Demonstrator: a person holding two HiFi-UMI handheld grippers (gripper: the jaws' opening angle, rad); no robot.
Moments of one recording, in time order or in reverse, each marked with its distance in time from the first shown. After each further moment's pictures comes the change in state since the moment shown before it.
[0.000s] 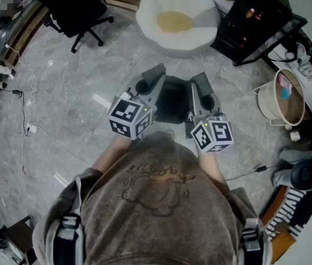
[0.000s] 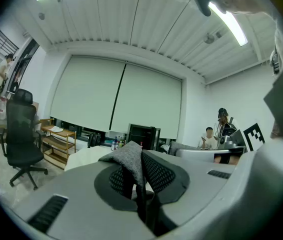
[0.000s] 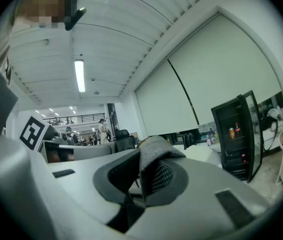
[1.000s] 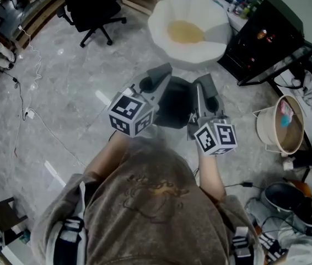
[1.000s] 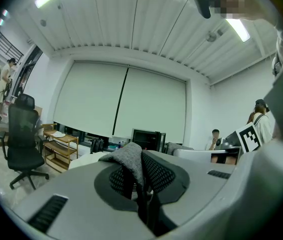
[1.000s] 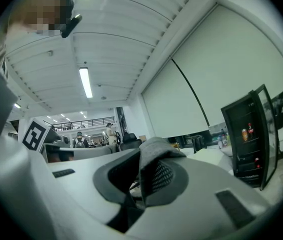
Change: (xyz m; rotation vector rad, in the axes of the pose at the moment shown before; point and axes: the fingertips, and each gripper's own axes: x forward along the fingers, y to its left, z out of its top) left arm 0.061 -0.009 0.028 0.008 -0.054 0.056; right arm 0.031 -0.057 0.037 0.010 -0.025 0.126
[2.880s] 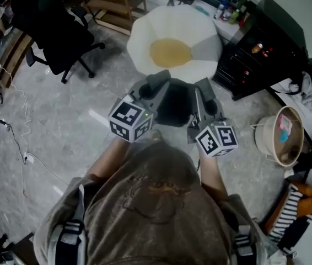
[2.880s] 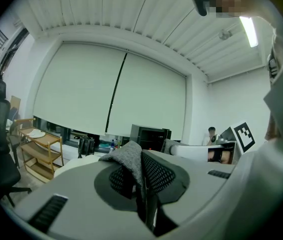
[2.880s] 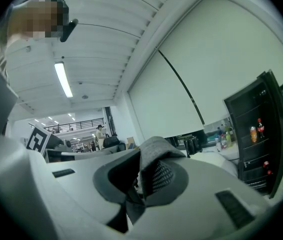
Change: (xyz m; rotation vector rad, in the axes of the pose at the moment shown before) left arm 0.268 0.184 0.033 0.009 0.075 -0.162; right arm 0.263 -0.176 0.029 0.054 0.002 -0.094
